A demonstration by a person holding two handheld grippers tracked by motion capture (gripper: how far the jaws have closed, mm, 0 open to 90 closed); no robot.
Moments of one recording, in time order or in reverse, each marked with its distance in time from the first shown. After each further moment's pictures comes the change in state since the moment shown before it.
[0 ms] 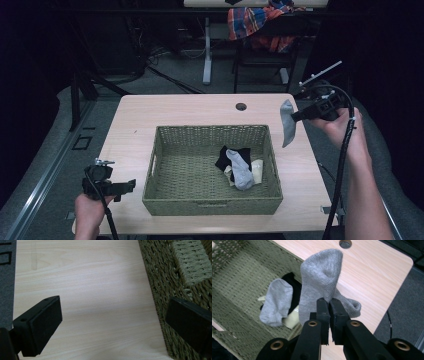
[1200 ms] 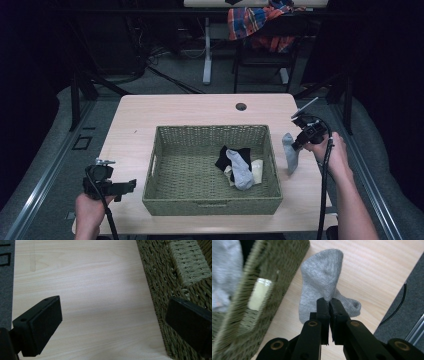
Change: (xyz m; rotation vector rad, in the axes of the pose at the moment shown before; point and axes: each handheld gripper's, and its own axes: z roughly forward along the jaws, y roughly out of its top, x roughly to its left) left arm -0.001 0.001 0.000 -0.004 -0.005 0.008; right arm -0.040 -0.052 0.127 0.295 -0.006 0.154
